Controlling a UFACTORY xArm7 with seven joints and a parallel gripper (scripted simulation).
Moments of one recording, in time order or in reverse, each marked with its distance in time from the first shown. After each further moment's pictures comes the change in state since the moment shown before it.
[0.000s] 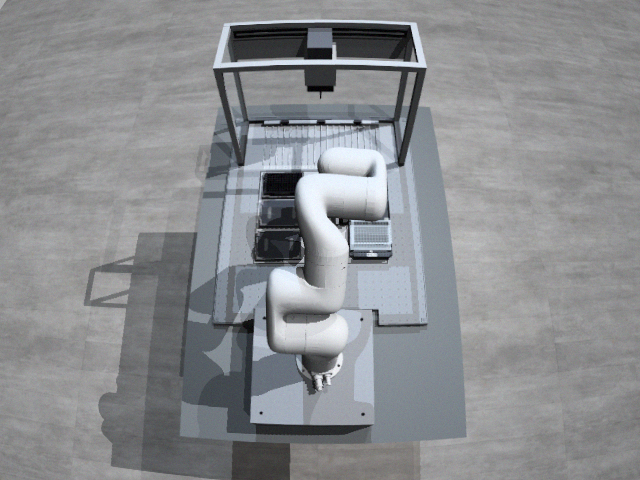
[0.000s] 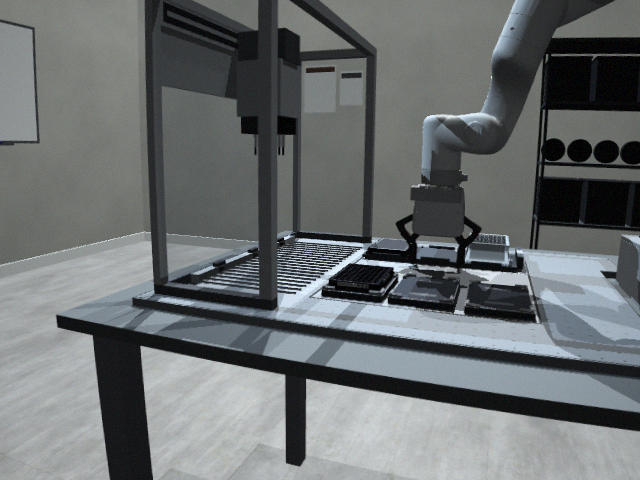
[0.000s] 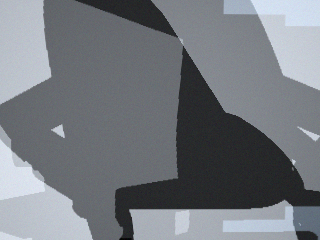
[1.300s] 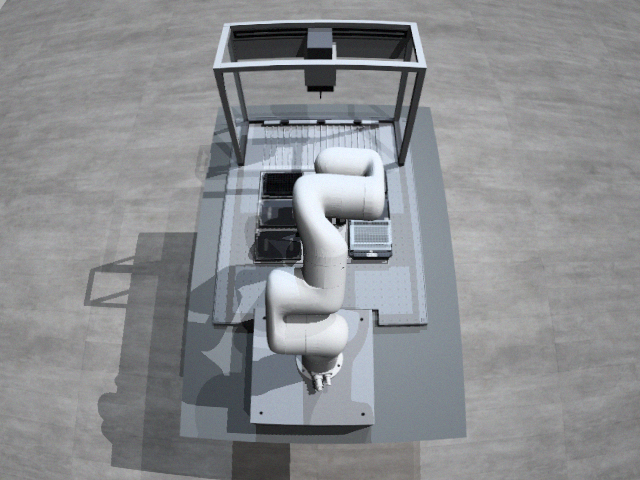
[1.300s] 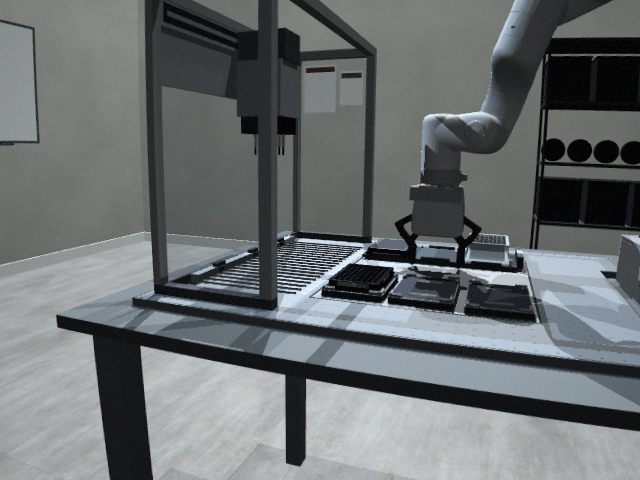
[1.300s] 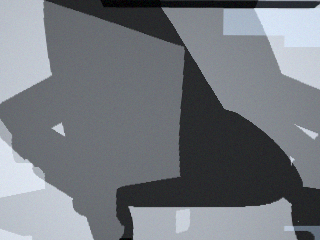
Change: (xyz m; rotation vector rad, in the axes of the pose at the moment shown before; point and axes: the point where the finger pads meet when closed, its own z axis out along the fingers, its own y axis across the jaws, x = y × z) arm 0.010 0.000 -0.001 0.000 0.000 0.000
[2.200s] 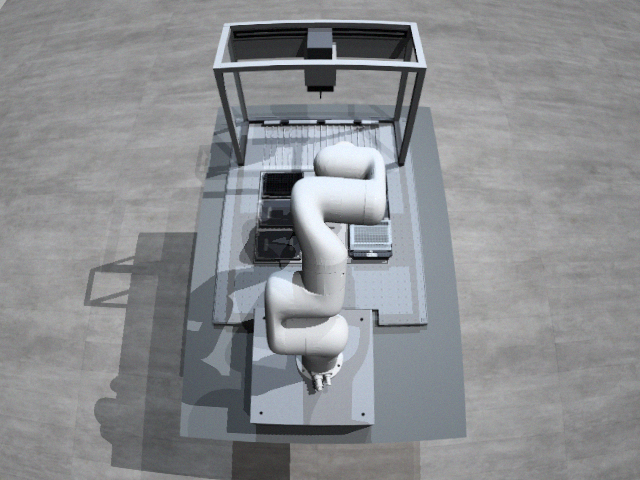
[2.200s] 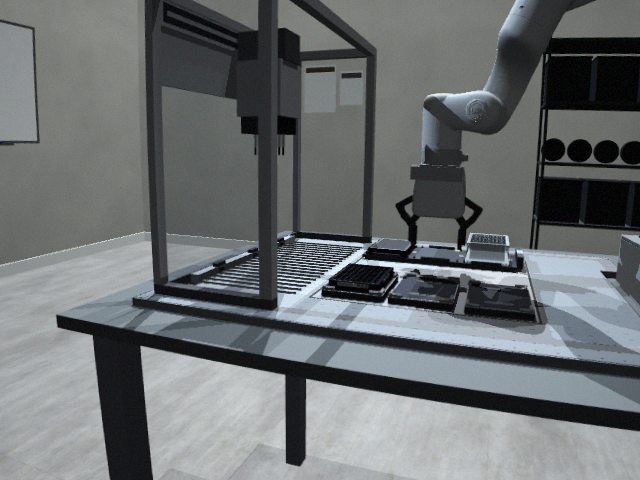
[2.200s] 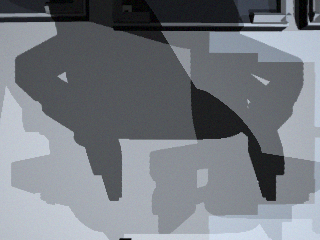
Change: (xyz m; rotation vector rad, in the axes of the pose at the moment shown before) arm 0.000 0.000 -0.038 0.000 0.000 0.000
